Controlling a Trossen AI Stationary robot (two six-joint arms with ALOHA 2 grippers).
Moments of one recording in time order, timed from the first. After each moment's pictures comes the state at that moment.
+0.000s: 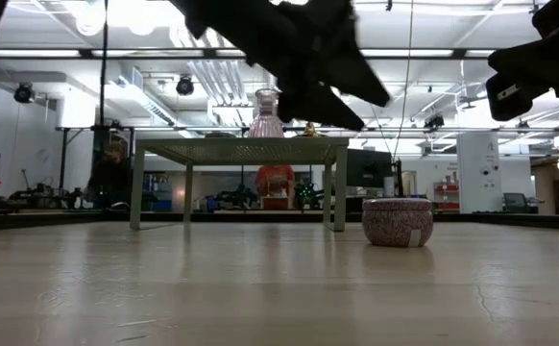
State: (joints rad) left arm -0.14 1.84 1.31 -0.04 -0.11 -0.23; right arm 0.41 0.17 0.01 0.17 0.27 0.17
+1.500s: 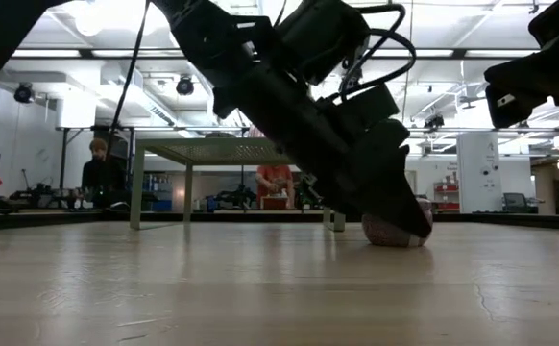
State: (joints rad) left arm -0.16 2.17 1.40 0.09 -0.18 -0.19; right arm 0.41 0.21 0.01 0.14 0.29 0.17
